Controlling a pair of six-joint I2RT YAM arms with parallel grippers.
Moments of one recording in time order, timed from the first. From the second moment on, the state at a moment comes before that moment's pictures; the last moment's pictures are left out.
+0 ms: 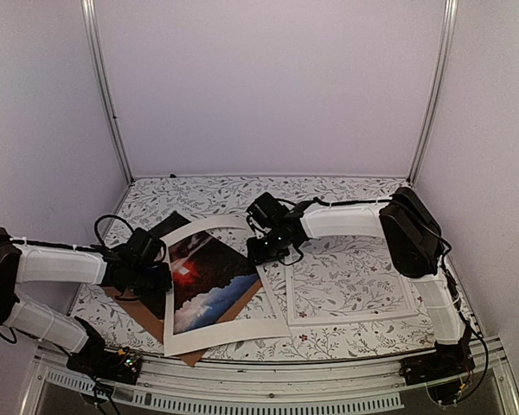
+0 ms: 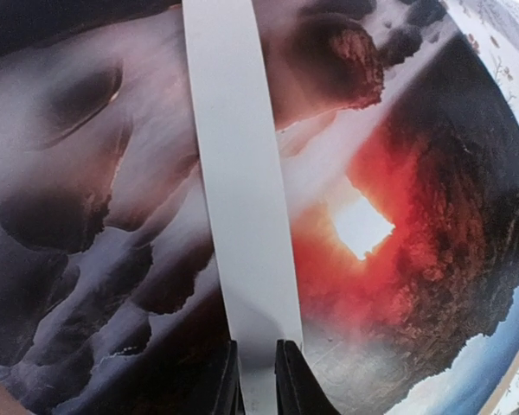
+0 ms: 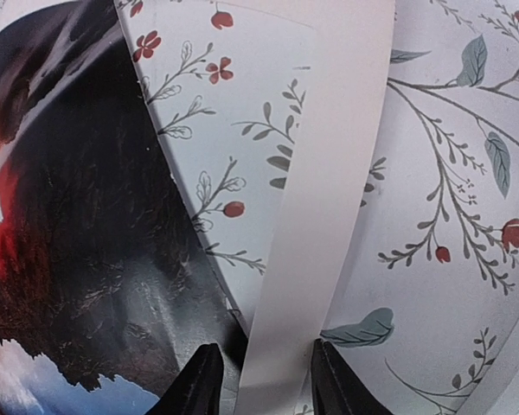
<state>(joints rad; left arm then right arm) -0.55 1.31 0.48 -0.23 -0.17 -0.74 0.90 2.31 1.77 -0.48 -0.02 0.48</state>
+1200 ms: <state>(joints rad) -0.54 1.14 0.63 -0.39 -0.19 -0.62 0.91 2.31 1.95 -0.67 0.05 0.46</state>
